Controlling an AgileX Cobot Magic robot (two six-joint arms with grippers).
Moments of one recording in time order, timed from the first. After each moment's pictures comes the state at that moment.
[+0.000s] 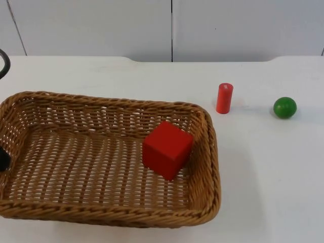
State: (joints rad) right arm 0.78 1.03 -1.16 0.17 0.73 -0.27; left arm 0.26 1.63 -0.79 -0.70 0.98 0.75
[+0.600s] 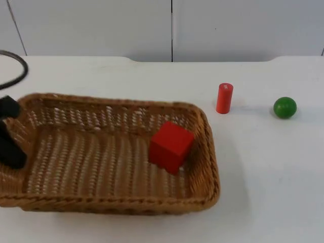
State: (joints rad) right arm 0.78 1.02 -1.16 0.17 0.79 -0.26; left arm 0.19 1.73 -0.81 -0.75 0.84 0.72
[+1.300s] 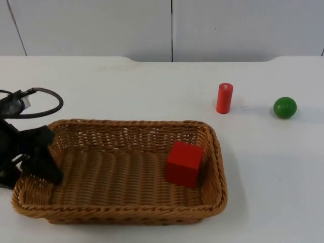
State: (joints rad) right arm 0.78 1.02 -1.16 0.16 0.79 -0.27; left arm 0.12 2.00 -0.90 -0.80 0.73 0.76
